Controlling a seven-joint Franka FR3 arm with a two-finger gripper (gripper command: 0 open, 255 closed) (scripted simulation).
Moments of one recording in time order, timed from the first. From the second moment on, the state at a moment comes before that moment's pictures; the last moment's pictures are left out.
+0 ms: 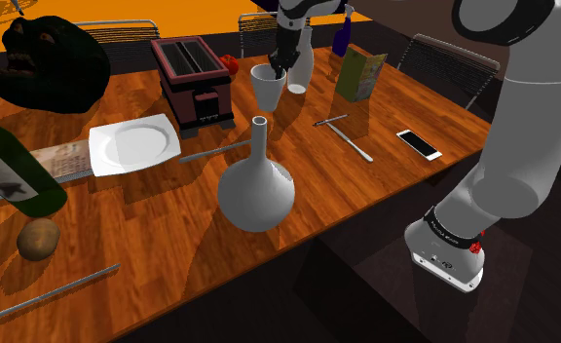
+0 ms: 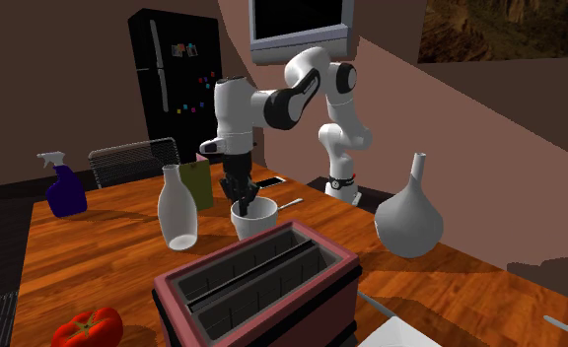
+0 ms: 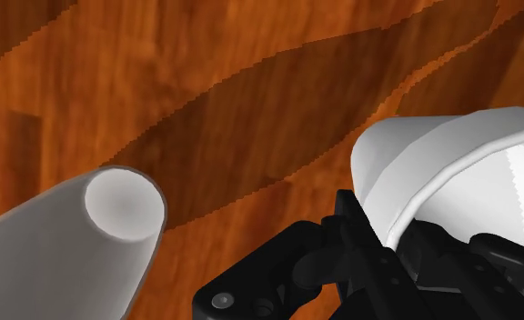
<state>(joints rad) 0.00 0.42 0.00 -1.55 0.07 2.02 -0.02</state>
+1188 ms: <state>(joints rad) 0.00 0.40 0.00 -1.35 0.07 1.79 -0.01</state>
